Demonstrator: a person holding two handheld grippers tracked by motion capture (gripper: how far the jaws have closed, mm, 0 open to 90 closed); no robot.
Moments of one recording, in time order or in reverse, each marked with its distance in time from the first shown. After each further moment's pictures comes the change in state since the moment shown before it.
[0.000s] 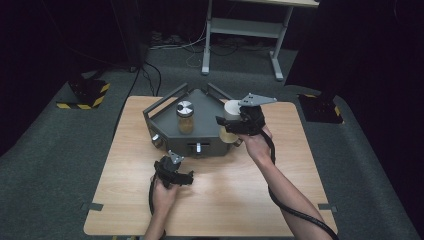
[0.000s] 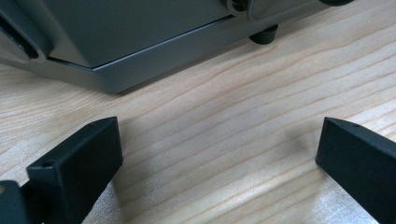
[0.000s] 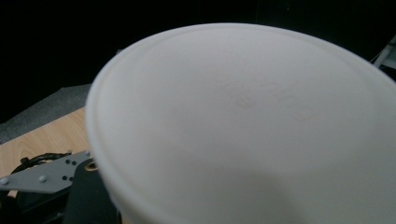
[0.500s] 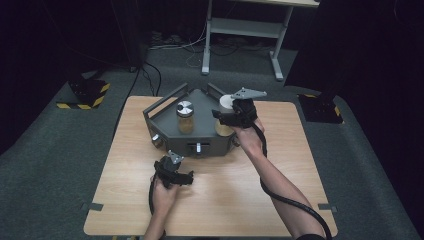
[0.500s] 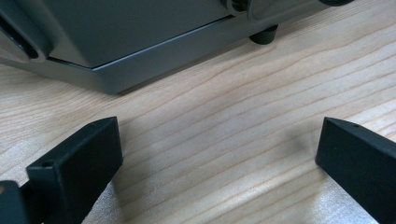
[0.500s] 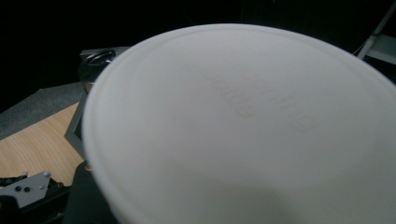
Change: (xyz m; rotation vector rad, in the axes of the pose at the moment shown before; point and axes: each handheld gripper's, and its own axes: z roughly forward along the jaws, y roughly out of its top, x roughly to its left) left arm 0.000 0.000 0.000 0.001 -0.001 0.001; right arm -0.004 0.008 0.036 0.025 -0.060 0.028
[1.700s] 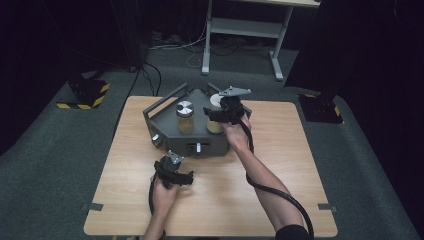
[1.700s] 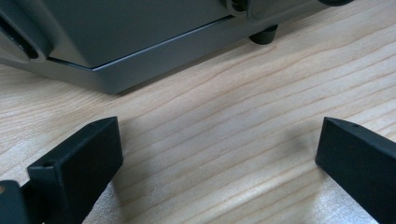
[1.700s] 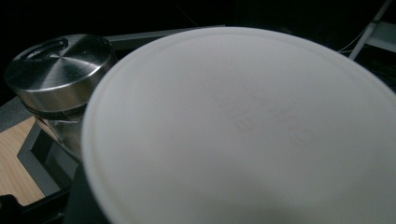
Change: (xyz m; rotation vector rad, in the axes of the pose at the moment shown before) left arm -0.001 0.000 0.000 -0.003 0.001 -0.002; right arm 0.003 0.000 0.047 0.035 -0.024 0.014
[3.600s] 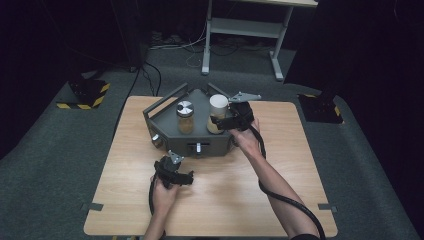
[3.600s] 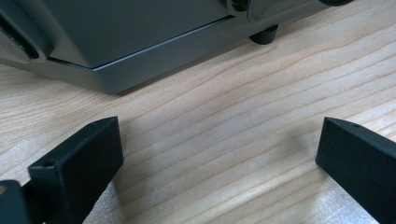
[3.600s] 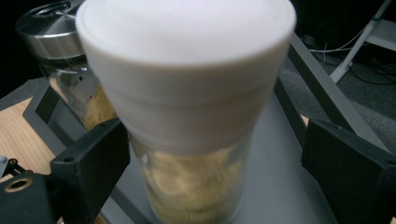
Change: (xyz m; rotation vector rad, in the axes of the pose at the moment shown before) left arm 0.000 0.000 0.000 0.002 0.001 0.003; right arm -0.014 -0.018 -0.026 0.013 0.012 -0.020
